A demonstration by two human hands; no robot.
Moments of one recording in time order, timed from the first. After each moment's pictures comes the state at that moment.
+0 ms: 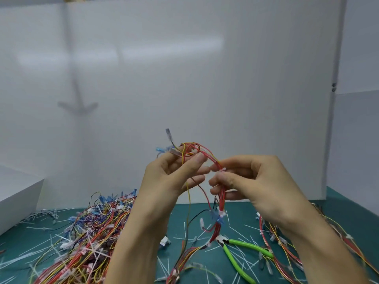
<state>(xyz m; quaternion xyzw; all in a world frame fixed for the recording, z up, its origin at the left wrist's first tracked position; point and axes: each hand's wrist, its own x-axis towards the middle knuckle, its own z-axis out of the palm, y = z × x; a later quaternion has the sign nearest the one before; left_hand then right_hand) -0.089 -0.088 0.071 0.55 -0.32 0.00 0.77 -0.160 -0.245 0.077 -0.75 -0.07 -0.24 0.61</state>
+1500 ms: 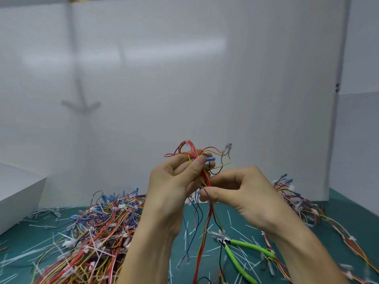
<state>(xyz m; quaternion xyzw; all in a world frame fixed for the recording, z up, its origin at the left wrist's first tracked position) -0.084 -0.102 0.063 0.50 -0.29 -0.02 0.82 -0.143 -0.238 0.061 -0.82 -0.09 -0.21 0.53</state>
